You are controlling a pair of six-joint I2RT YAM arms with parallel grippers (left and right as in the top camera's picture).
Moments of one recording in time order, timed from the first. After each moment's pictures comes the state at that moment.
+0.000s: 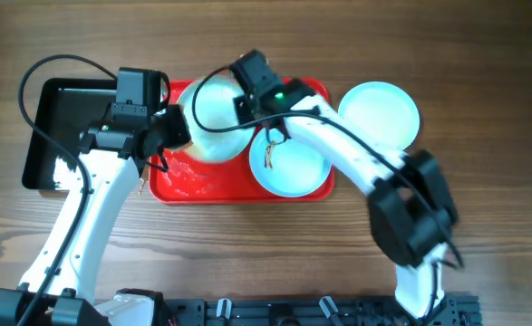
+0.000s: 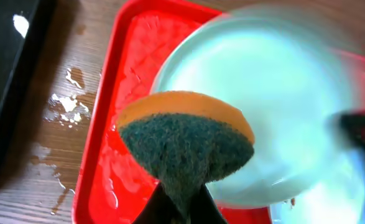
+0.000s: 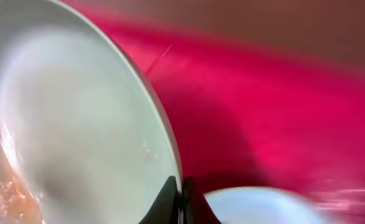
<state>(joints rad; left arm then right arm) -0.14 1.42 1.13 -0.75 -0.01 -0.39 0.66 2.03 1.66 -0.64 0.17 0.33</state>
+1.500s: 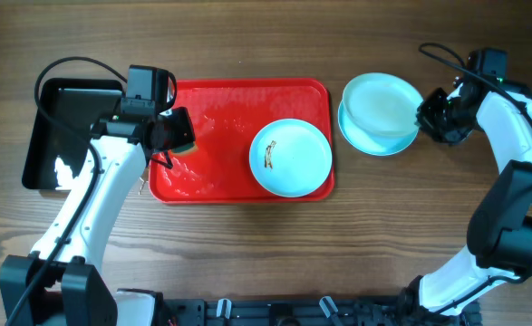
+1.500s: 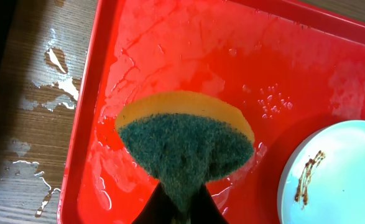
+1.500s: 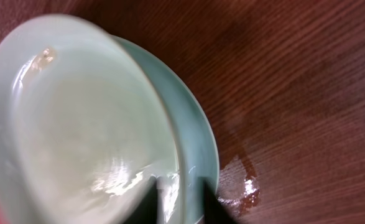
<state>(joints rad) -0.14 1.52 1.13 -0.73 0.01 -0.39 -0.25 1.86 1.33 -0.82 -0.23 0.53</state>
